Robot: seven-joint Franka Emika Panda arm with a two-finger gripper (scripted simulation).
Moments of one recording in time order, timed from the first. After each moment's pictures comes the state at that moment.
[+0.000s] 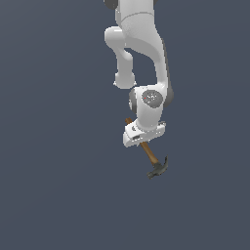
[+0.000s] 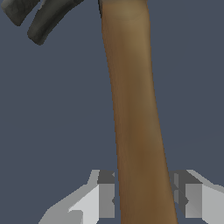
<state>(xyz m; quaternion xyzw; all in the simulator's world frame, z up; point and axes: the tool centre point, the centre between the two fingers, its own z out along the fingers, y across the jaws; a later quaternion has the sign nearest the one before) -0.023 0.088 0.055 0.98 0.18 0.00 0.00</state>
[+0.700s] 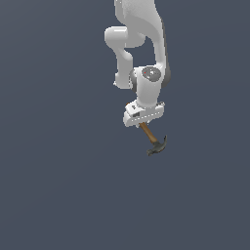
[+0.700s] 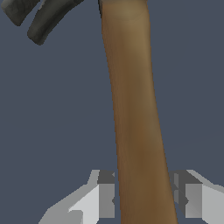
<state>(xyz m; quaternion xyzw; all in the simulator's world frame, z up) -0.112 0.091 0.090 0.98 0.18 0.00 0.00</state>
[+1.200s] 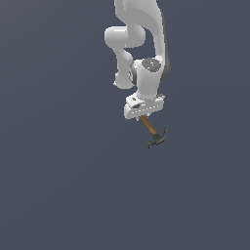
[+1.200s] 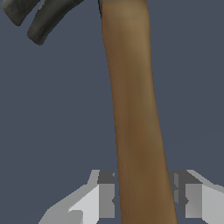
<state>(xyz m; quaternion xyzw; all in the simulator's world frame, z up) -0.147 0.093 0.105 0.98 0.18 0.00 0.00</state>
